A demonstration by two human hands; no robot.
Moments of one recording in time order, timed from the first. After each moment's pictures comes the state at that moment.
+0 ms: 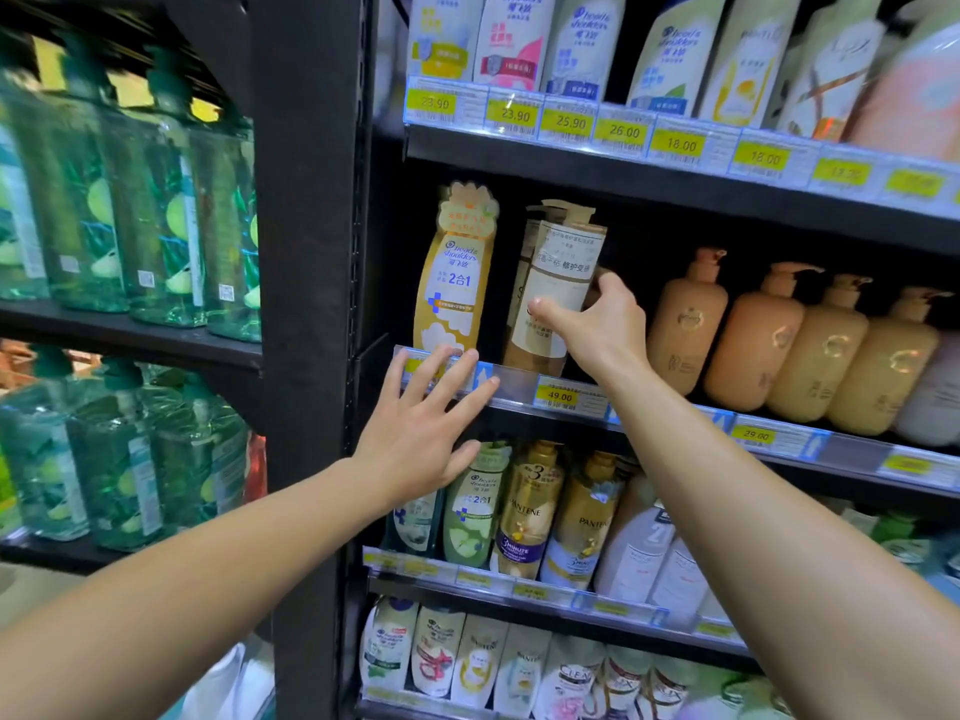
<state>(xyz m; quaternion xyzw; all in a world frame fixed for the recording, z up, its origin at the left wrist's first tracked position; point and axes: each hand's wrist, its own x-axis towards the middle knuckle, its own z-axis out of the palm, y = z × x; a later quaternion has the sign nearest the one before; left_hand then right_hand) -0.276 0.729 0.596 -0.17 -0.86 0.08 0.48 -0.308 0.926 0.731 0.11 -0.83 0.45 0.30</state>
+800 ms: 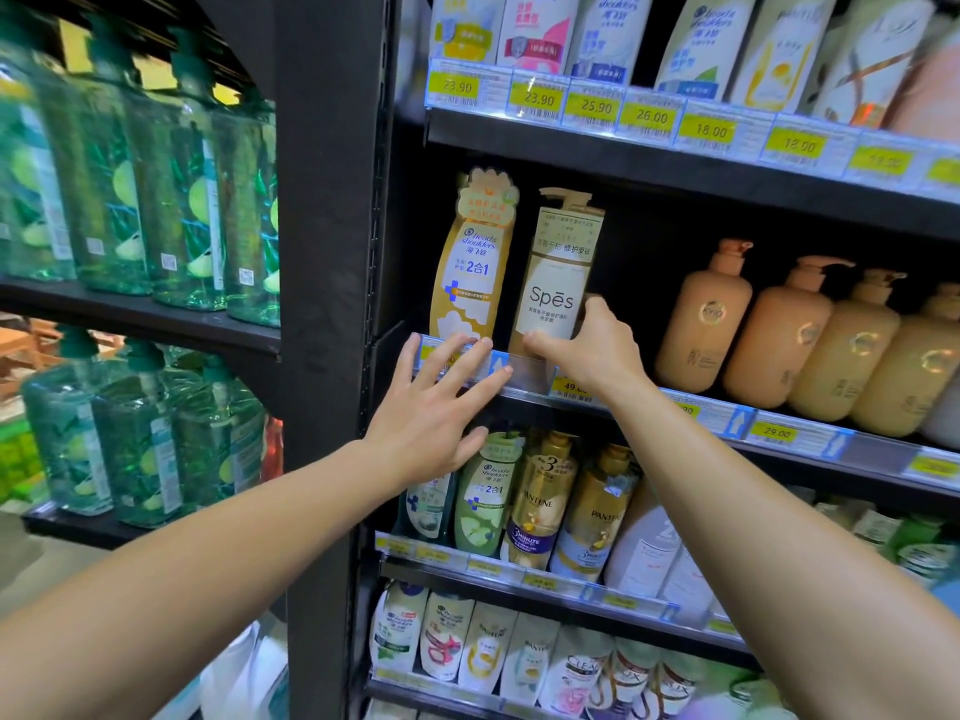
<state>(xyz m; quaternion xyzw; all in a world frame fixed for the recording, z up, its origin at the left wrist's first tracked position) -0.269 0.726 0.601 -0.17 -0.88 0.08 0.44 -0.311 0.919 0.706 0.10 -0.91 0.34 0.21</state>
